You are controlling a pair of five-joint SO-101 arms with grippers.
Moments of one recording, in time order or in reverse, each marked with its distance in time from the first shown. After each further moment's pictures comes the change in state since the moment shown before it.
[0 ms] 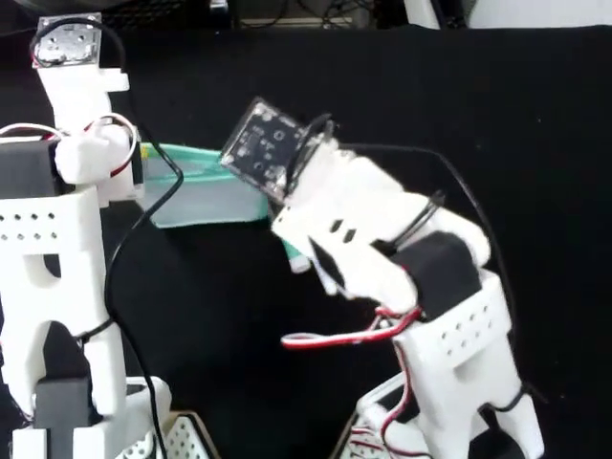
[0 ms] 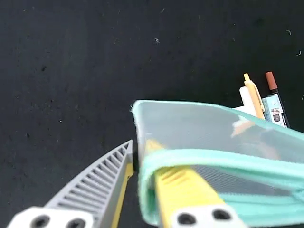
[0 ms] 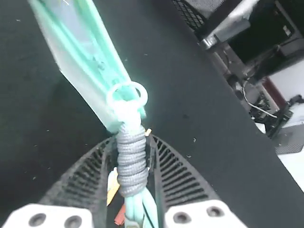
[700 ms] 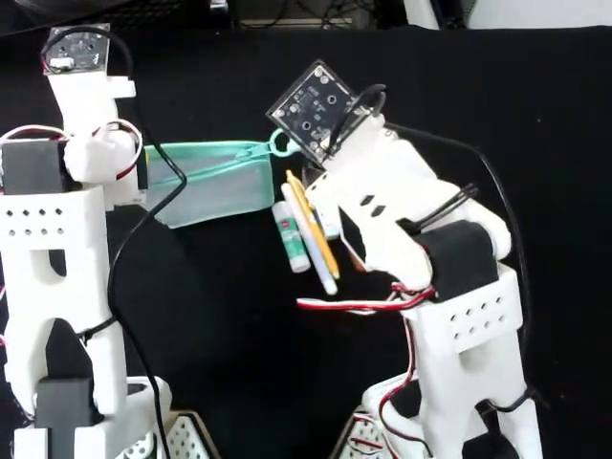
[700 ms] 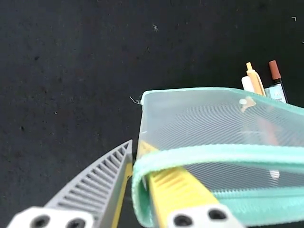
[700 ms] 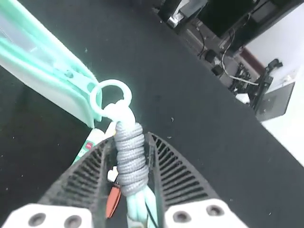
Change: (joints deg) left arm 0.0 0.0 2.6 -0.2 0.1; right arm 9.1 -0.4 3.2 -4.0 -1.9
